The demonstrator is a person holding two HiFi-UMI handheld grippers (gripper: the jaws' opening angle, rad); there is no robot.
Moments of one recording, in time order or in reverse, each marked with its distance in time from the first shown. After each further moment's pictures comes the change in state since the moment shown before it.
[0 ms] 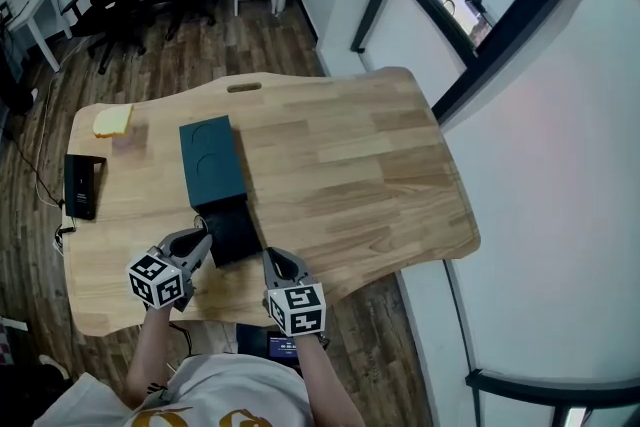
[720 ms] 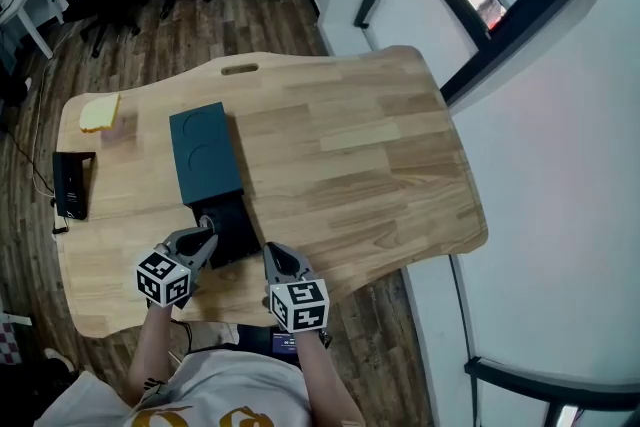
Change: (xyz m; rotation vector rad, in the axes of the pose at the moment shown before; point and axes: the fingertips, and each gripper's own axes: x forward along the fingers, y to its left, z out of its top) left arm 0.038 0.012 -0.034 0.050 0.157 -0.024; right arm 0.028 -0.022 -0.016 0.099 0.046 -0.003
